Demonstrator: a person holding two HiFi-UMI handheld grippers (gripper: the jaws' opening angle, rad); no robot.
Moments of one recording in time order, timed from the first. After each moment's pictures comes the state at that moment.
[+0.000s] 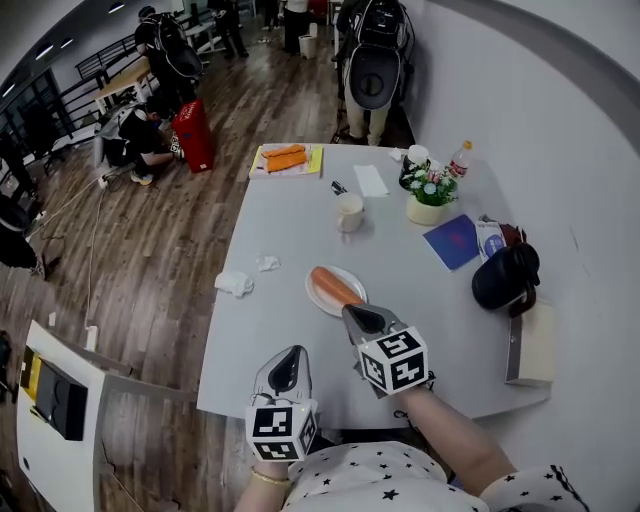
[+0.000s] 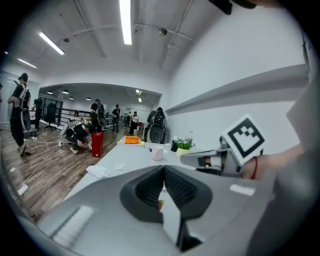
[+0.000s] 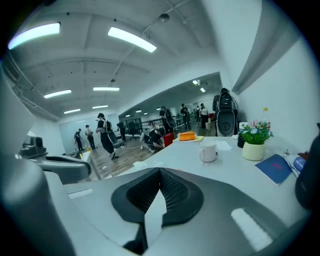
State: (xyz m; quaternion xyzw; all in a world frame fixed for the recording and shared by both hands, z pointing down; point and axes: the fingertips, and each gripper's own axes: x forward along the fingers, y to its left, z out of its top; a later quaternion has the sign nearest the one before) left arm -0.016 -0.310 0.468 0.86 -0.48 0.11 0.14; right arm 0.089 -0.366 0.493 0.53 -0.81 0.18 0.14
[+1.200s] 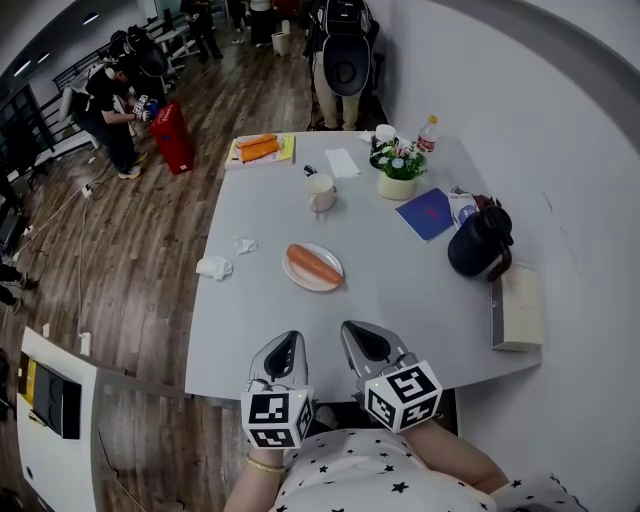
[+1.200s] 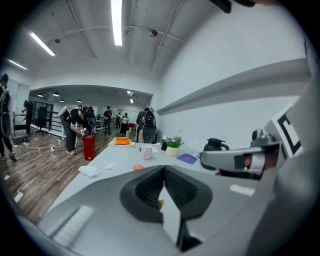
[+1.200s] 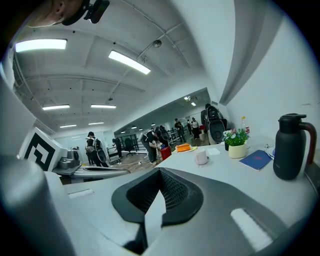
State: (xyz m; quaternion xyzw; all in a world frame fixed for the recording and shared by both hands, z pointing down) left arm 0.012 -0.263 0.464 0.88 -0.44 0.12 0.12; right arm 0.096 -0.243 0.454 0.57 -0.80 0.16 0.03
